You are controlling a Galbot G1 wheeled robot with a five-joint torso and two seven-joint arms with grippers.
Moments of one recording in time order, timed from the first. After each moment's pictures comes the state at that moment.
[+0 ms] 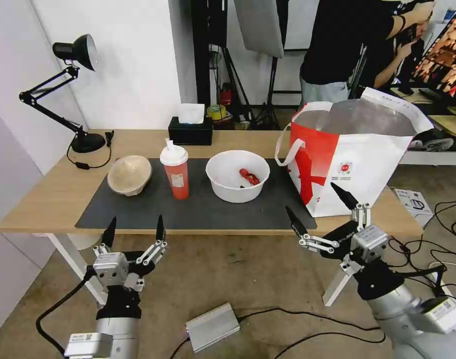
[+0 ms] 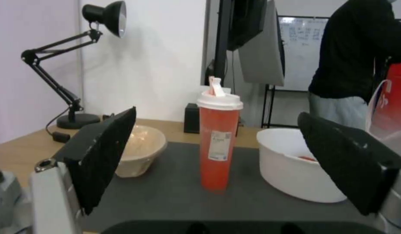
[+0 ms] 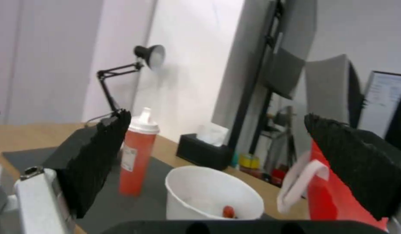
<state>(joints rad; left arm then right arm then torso) 1.85 -1.57 -0.47 -2.42 0.00 -0.15 -0.06 -1.65 0.96 0.67 2.44 0.40 0.12 -0.20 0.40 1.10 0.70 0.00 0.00</state>
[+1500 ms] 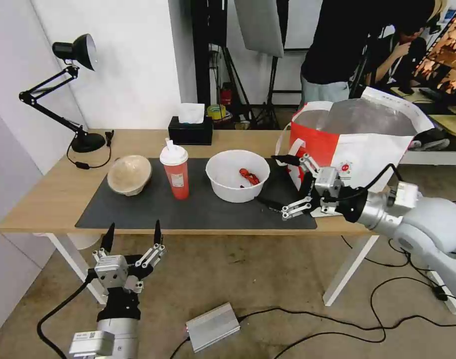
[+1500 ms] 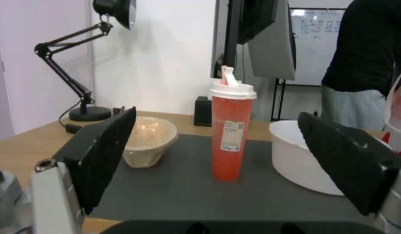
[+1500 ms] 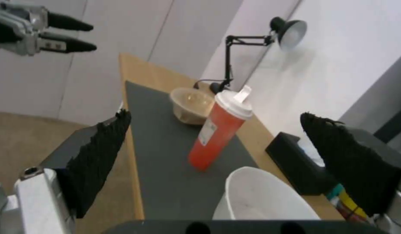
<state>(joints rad) 1.85 -1.59 -0.49 -2.40 0.01 -0.16 -0.08 -0.76 0.48 0.13 2.05 0.70 0.06 -0.58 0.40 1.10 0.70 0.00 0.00</state>
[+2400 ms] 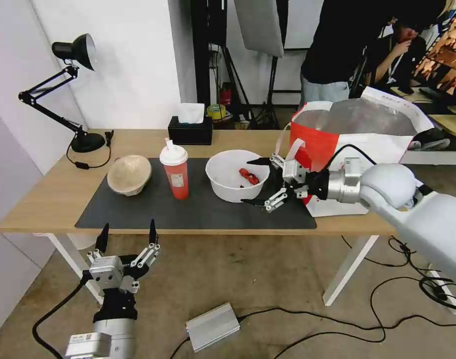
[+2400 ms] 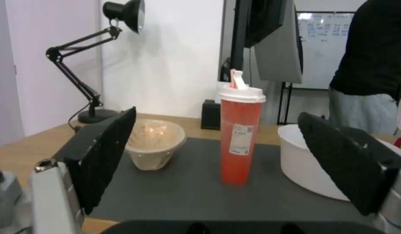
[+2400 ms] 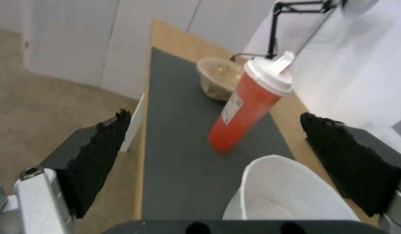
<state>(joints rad) 1.85 -1.59 -0.50 -2.39 0.00 -0.18 -0.09 -0.27 0.63 -0.30 1.75 0.65 0.00 -0.79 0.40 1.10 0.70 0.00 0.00</state>
